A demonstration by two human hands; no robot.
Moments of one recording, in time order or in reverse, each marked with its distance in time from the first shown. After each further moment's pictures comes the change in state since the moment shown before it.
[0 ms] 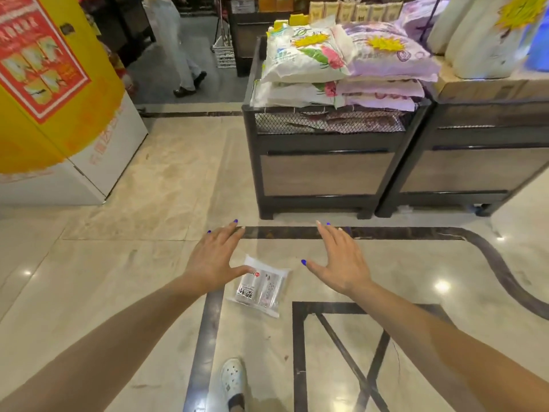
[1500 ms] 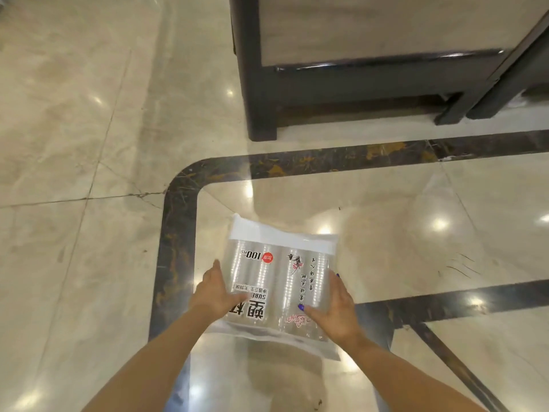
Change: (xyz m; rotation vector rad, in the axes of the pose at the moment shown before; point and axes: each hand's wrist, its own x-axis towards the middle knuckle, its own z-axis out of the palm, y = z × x) left_hand 0.302 -0.226 0.761 -0.535 -0.446 -0.398; right_hand 0.249 0.153 0.785 0.448 -0.220 0.540
